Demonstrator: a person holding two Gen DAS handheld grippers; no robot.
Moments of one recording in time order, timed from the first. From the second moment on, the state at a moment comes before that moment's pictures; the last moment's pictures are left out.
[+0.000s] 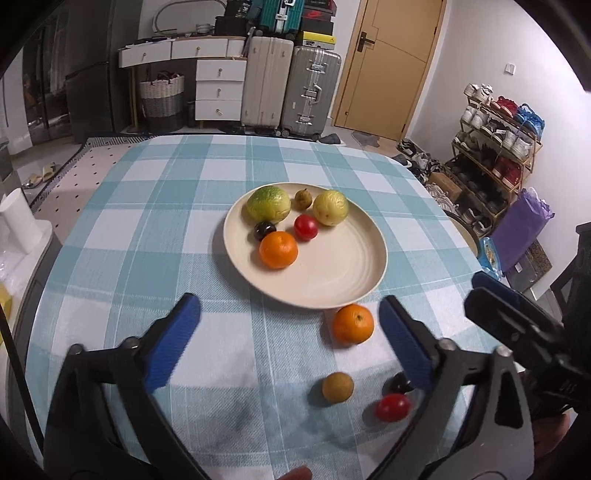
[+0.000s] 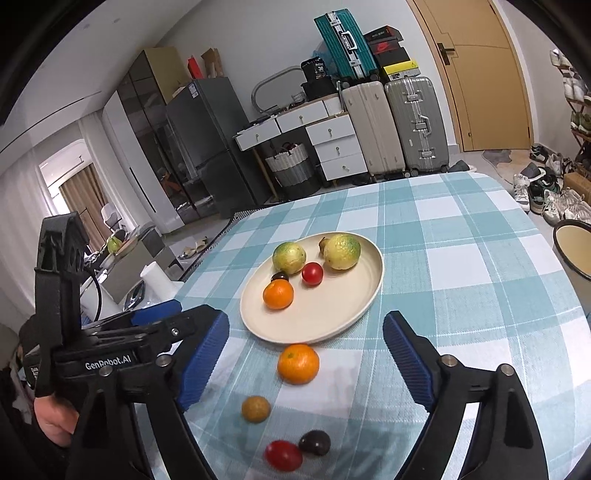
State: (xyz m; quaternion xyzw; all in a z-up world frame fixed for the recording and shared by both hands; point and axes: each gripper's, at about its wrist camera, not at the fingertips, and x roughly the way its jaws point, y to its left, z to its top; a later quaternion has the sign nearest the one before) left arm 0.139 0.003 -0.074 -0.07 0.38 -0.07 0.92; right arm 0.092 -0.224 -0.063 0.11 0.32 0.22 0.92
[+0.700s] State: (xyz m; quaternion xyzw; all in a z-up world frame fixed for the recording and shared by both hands) left arm 0.095 0.022 -0.124 -0.07 0.41 -0.06 0.91; right arm 0.043 -0.243 -0.089 0.12 0.34 0.21 0.91
